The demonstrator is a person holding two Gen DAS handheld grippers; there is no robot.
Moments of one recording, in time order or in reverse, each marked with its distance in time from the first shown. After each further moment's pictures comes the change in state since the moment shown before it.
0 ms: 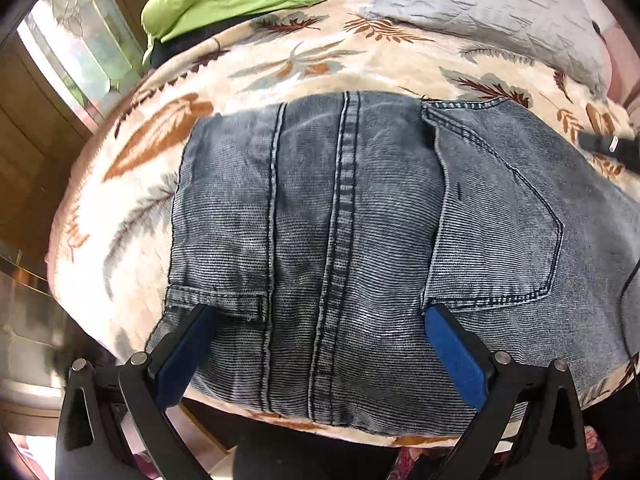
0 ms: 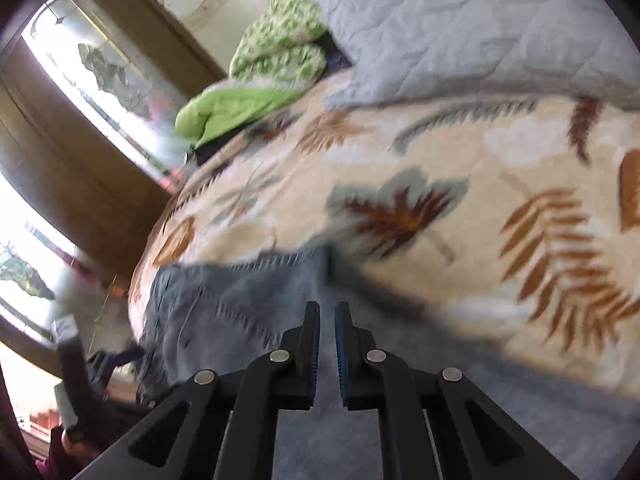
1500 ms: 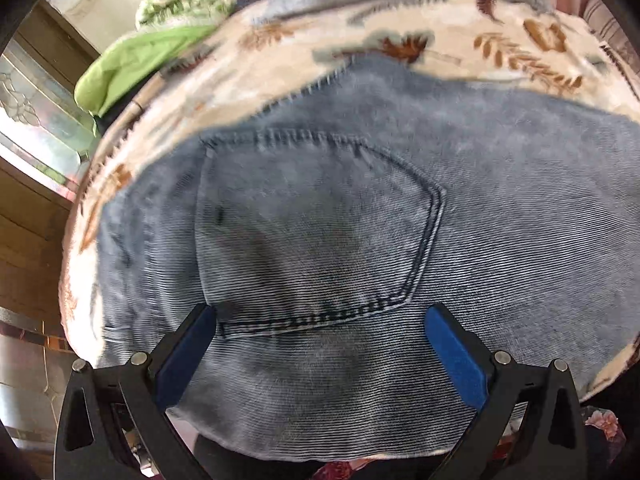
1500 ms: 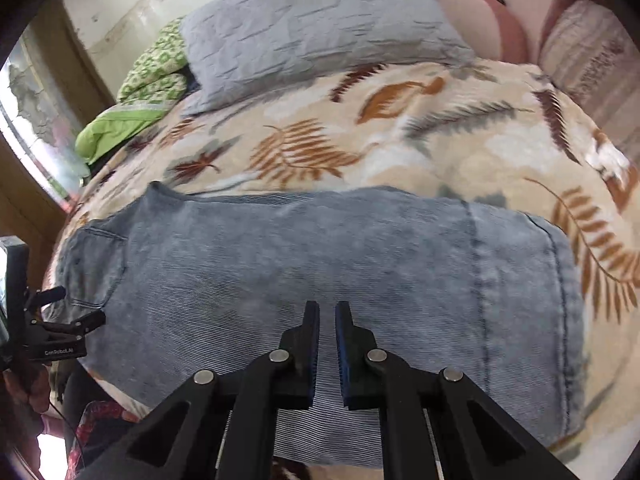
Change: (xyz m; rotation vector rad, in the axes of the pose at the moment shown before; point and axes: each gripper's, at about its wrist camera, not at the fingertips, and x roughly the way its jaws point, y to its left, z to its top) left arm -0.002 -0.130 -0.005 0.245 0.019 0.096; right arm -0.144 -0.095 -0.147 0.169 -0.117 -0.433
